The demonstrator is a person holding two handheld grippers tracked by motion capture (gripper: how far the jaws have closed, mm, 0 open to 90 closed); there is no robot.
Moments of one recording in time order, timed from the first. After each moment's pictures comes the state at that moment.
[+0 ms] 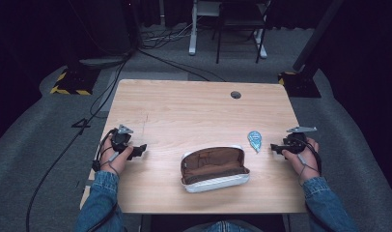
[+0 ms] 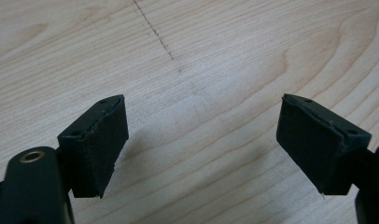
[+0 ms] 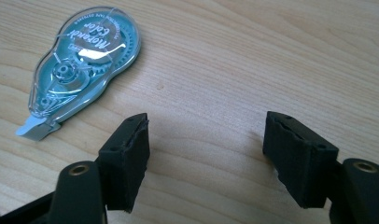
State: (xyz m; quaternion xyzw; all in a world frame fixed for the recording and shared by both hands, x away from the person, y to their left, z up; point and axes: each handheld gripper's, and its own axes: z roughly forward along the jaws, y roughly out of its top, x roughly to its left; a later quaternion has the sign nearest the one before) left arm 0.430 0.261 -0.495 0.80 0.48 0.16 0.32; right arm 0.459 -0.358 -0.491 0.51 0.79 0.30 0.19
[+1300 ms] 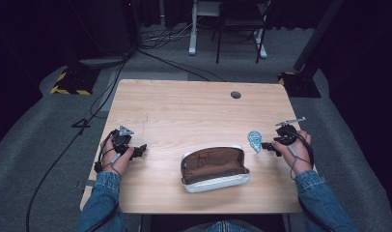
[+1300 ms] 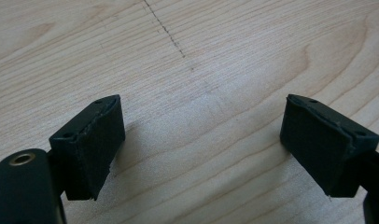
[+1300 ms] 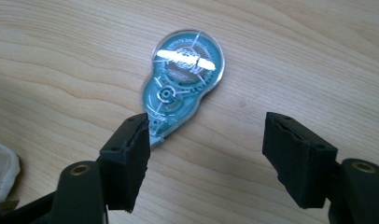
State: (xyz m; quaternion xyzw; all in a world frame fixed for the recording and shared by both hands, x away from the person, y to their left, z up) left arm 0.432 0.261 -0.505 0.79 0.48 0.18 0.33; right arm 0.460 -0.310 -0.452 0.52 0.80 0.26 0.12
